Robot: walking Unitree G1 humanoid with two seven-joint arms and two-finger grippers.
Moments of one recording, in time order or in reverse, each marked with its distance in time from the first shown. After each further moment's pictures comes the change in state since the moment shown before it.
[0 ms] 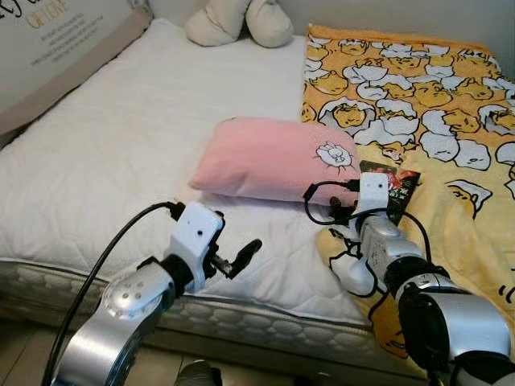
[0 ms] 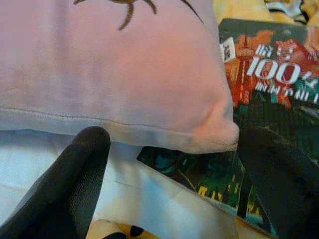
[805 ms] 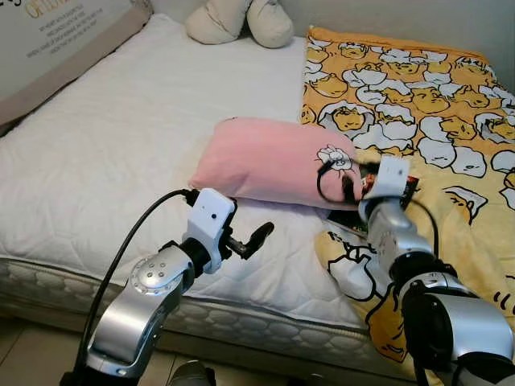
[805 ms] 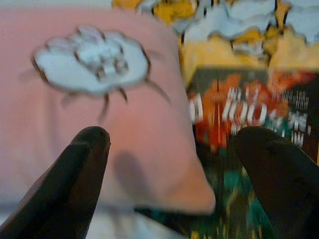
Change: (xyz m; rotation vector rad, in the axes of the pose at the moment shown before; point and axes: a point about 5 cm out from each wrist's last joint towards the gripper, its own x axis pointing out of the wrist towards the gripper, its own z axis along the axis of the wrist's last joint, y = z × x) left arm 0.033 0.005 0.005 -0.024 -0.082 -0.007; right arm -0.001 -0.013 0.016 0.184 -0.096 -0.044
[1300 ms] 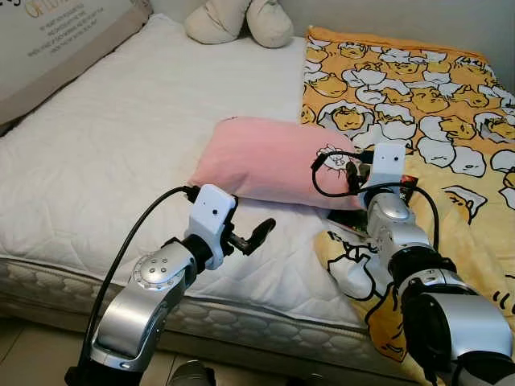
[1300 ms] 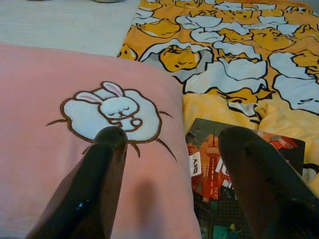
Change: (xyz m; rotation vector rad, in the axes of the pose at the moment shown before) left arm 0.007 0.002 0.000 -0.023 -0.003 0.002; right arm 0.000 0.010 0.028 -0.138 -0.156 0.014
